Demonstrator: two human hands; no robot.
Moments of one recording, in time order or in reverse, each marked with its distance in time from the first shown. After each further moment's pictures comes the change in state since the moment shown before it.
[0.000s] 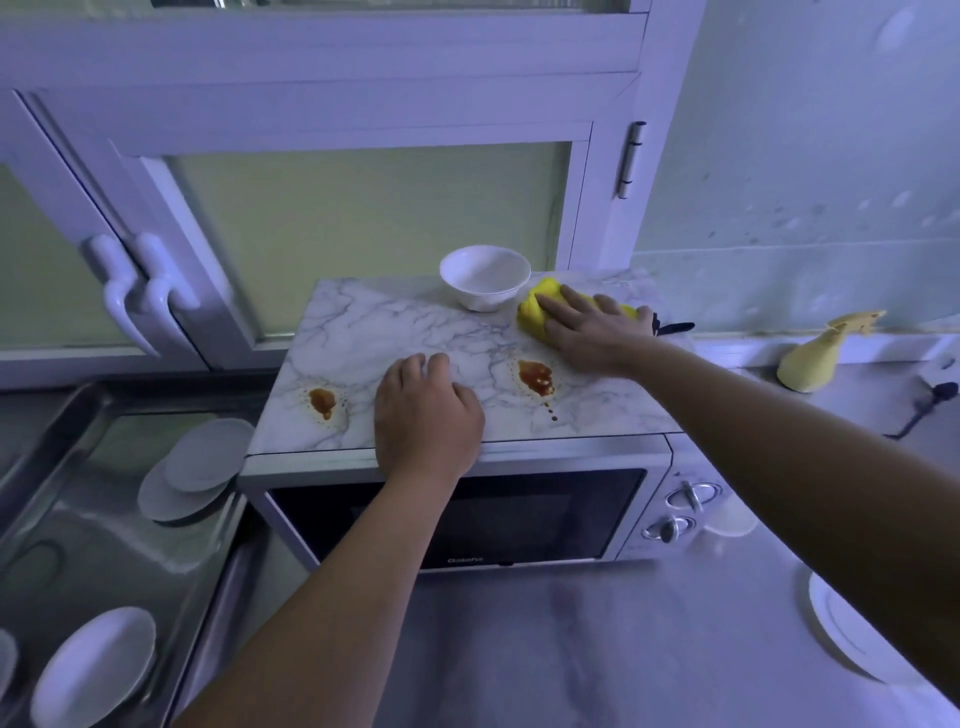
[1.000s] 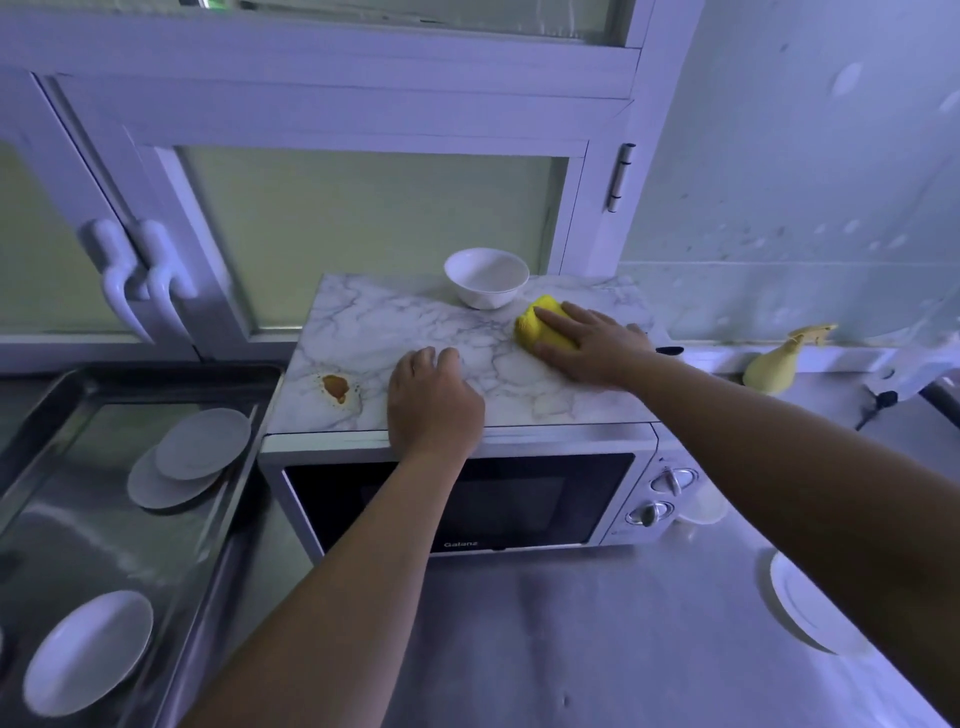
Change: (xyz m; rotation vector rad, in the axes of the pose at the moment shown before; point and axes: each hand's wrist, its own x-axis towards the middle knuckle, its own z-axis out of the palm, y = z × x) left_hand -0.001 -0.005 0.000 -0.075 -0.010 0.014; right_hand -0.038 -0.002 -0.003 0.102 0.006 0.015
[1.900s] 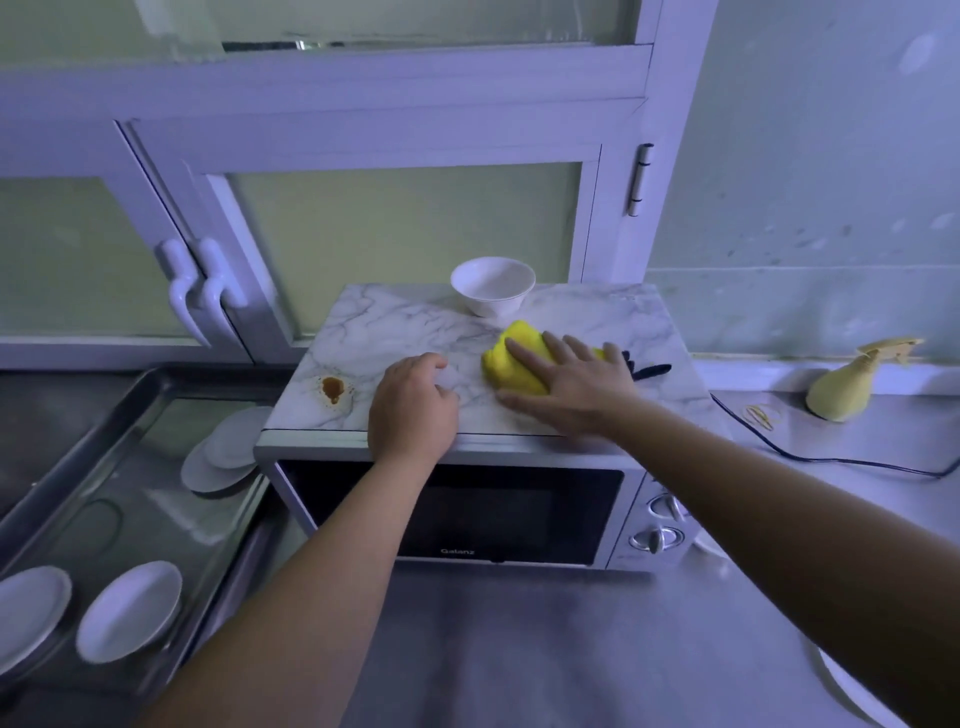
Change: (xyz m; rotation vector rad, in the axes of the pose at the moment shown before) left_hand -0.002 0.004 -0.001 -0.144 0.070 -0.149; right_hand -0.029 -0.017 0.018 -0.074 0.023 -0.237
